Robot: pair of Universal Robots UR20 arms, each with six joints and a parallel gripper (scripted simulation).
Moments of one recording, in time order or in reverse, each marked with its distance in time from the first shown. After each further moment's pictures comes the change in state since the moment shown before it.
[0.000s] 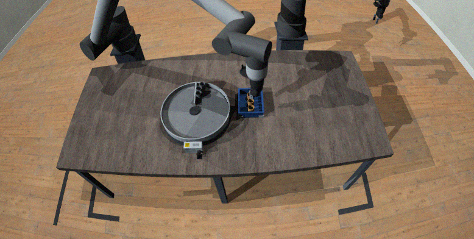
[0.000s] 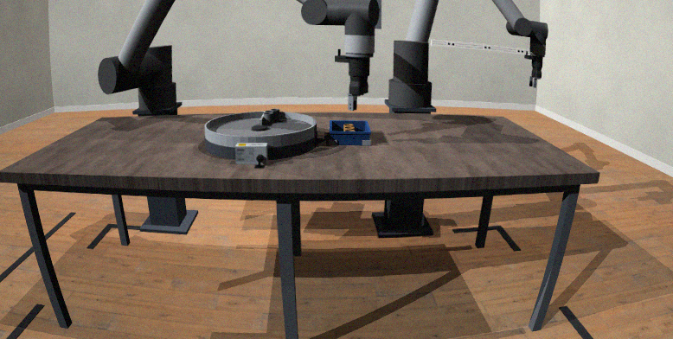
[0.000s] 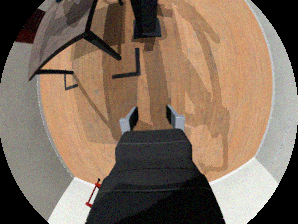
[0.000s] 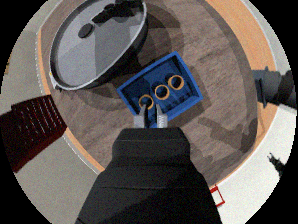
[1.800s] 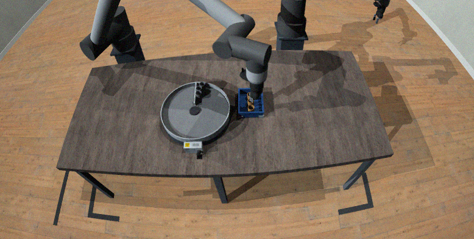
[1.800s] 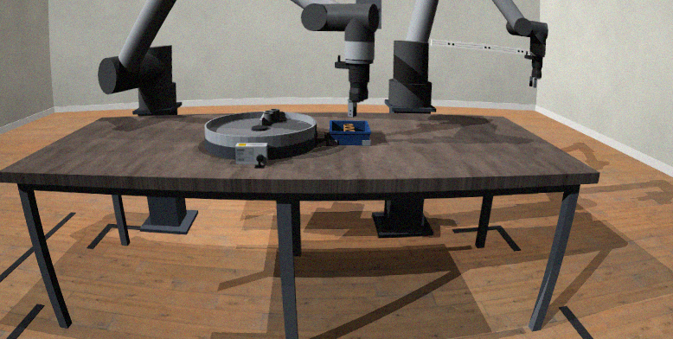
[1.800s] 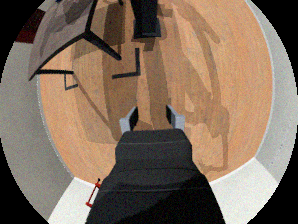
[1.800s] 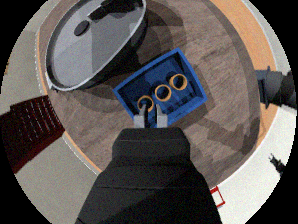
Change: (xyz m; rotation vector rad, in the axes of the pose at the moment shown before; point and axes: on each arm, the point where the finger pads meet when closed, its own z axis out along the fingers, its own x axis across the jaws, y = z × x) left arm 0.000 0.000 0.000 0.000 0.000 0.000; right arm 0.000 0.000 0.023 0.000 0.000 0.000
